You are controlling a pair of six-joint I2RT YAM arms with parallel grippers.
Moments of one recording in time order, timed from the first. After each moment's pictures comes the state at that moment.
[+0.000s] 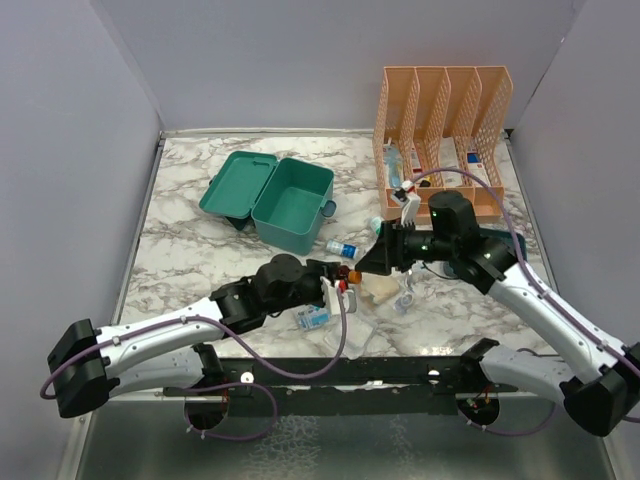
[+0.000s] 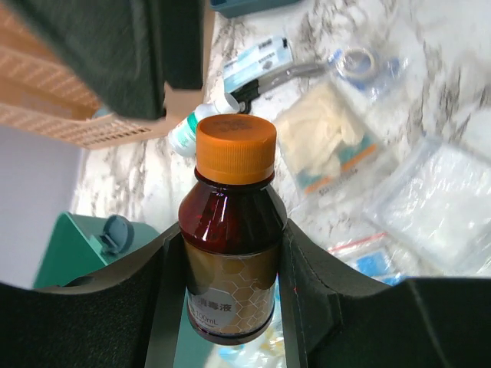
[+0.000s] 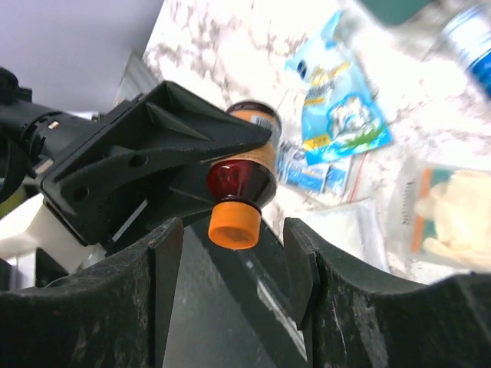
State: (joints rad) left arm -1.07 1.02 0.62 0.01 0.09 0.77; right arm 0.60 1.08 0.95 -0.46 -0.61 0.50
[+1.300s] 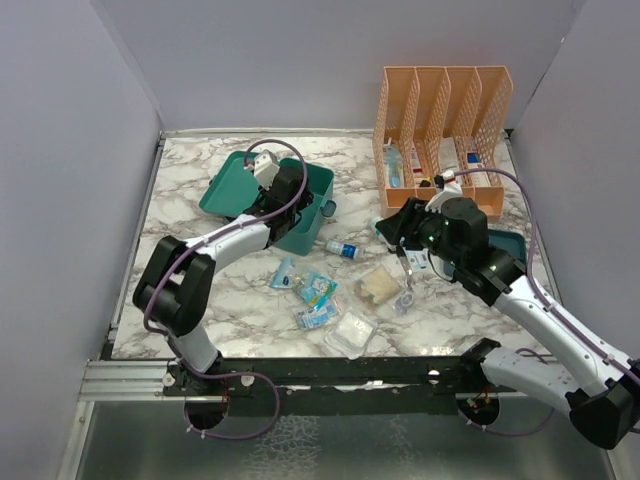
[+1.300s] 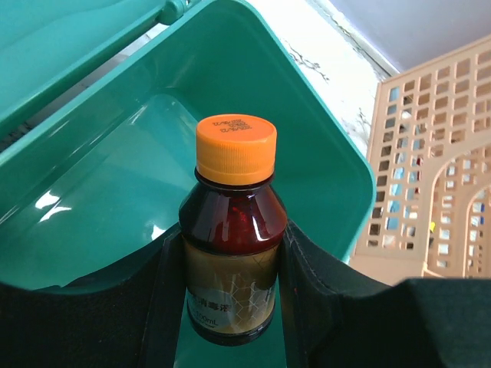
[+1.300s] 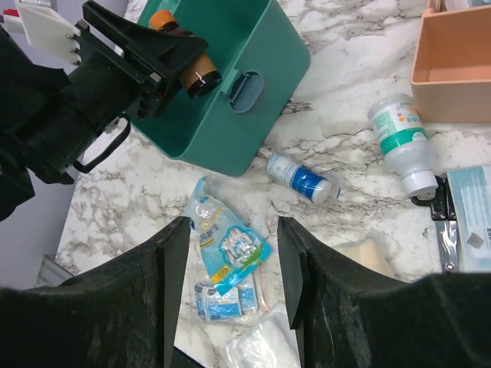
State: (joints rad) left arm -0.54 1.65 1.06 0.08 -0.45 -0.92; right arm 0.60 0.94 0.86 -0.27 0.04 0.62
